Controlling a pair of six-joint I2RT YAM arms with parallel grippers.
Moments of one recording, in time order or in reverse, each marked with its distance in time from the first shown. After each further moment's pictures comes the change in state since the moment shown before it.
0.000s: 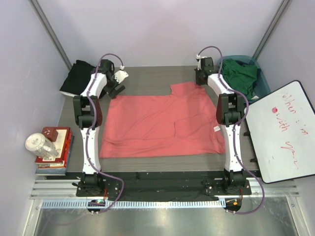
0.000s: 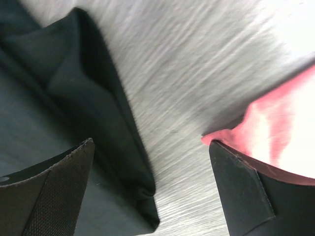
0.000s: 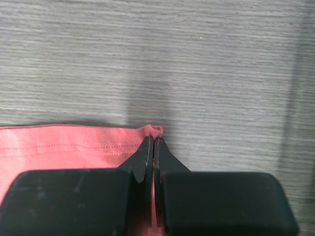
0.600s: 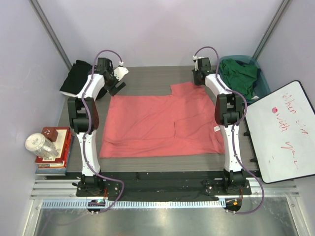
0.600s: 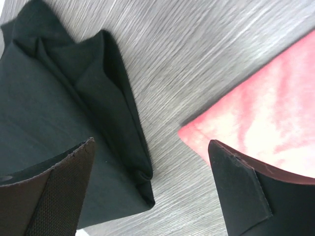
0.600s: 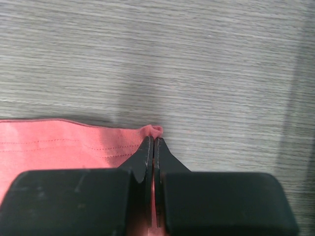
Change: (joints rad) left arm -0.008 -0.183 -0.209 0.142 0.081 -0.030; right arm 0.026 -0.005 0.000 -0.019 0.051 -0.053
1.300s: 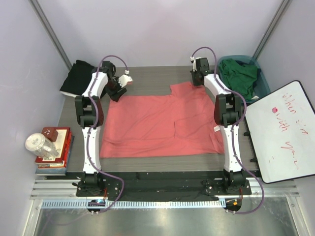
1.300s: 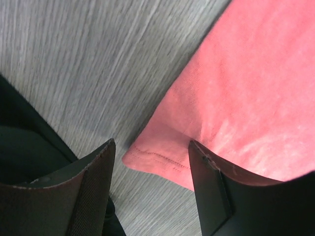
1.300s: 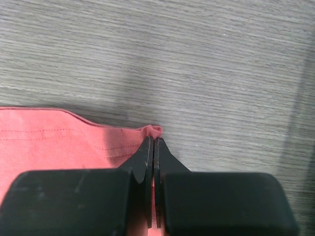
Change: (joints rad) left arm 0.005 0.233 0.304 -0.386 0.149 0.162; right arm 0.020 -0.008 -0.007 -0.013 0.009 -0.048
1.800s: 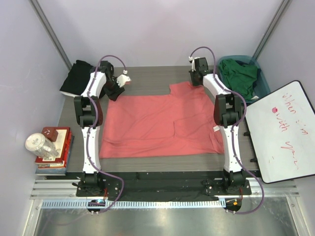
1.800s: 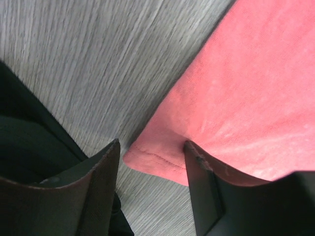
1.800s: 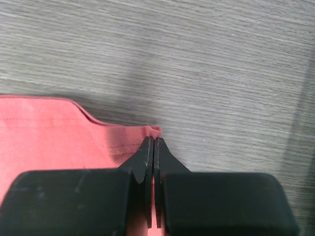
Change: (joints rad) left arm 0.021 0.019 0.031 -0.023 -0.005 0.022; right arm 0.013 -0.020 -0.016 -0.005 0.001 -0.004
